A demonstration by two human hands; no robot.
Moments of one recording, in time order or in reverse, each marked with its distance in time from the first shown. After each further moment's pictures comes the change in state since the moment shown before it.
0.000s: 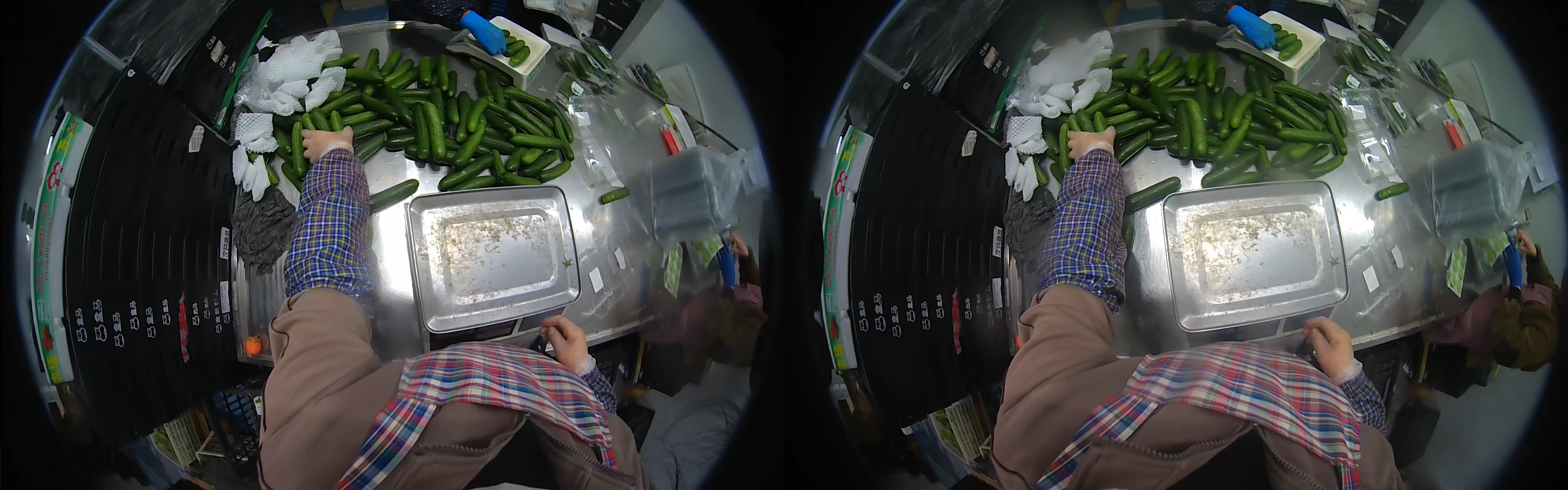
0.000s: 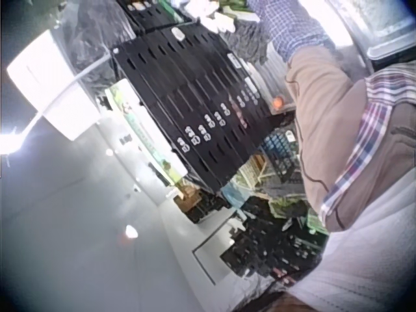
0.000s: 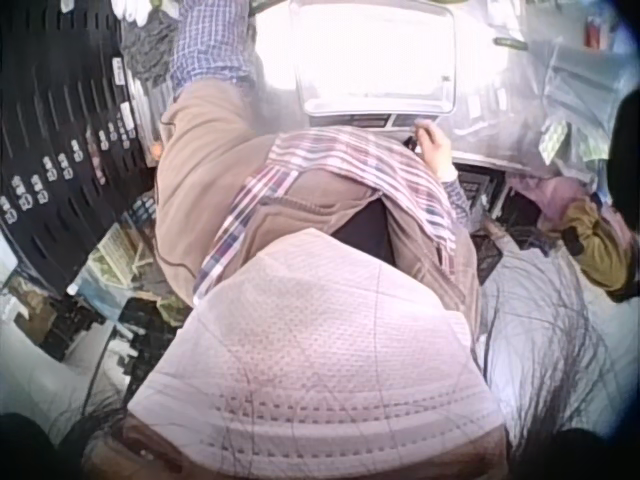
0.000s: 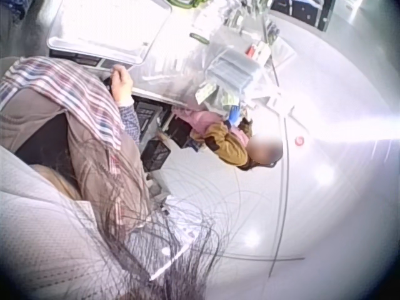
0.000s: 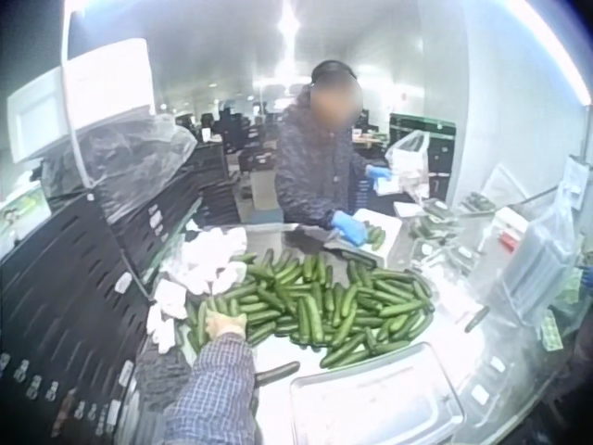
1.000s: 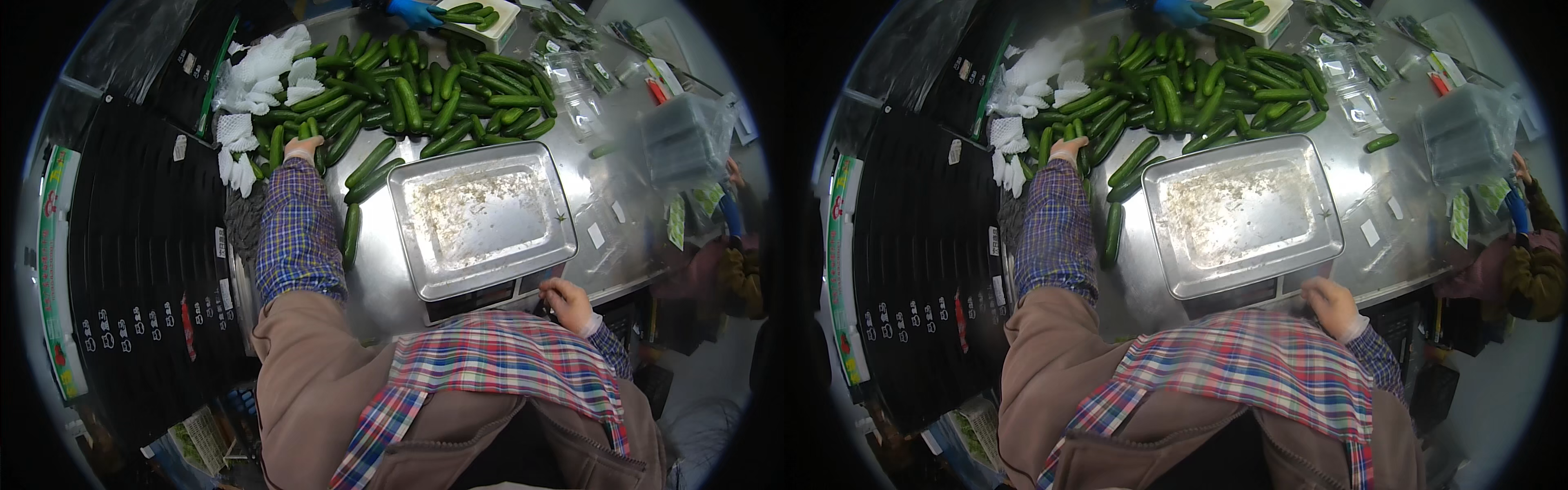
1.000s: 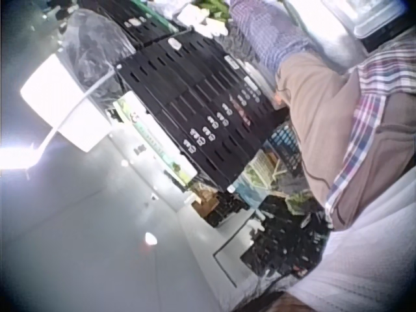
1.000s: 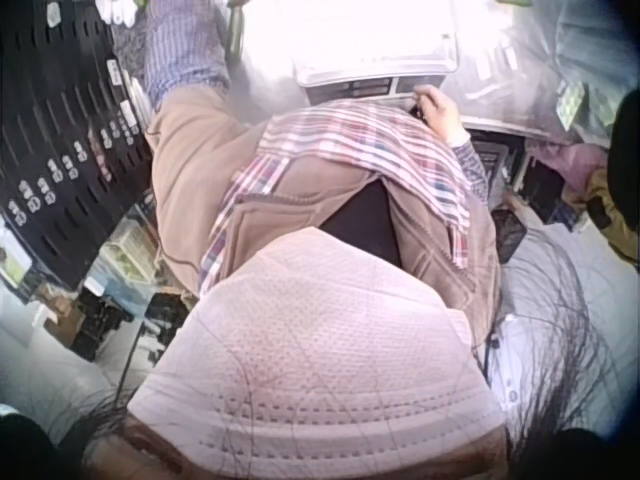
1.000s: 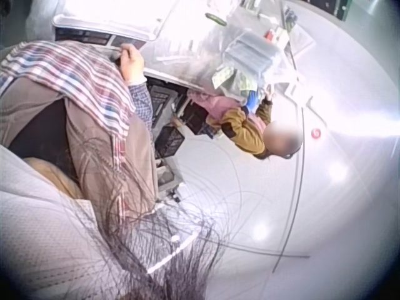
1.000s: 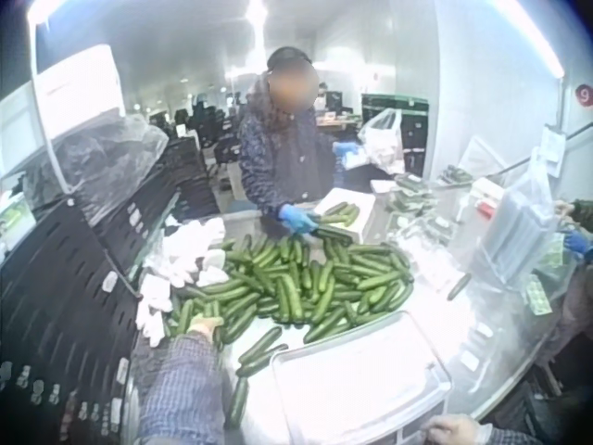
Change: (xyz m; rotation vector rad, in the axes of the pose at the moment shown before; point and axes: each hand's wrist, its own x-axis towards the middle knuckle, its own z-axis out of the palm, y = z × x) left_hand 0.044 -0.061 0.009 -0.183 -0.476 0.230; right_hand -0.003 0.000 -0.009 -0.236 -0.075 -0.148
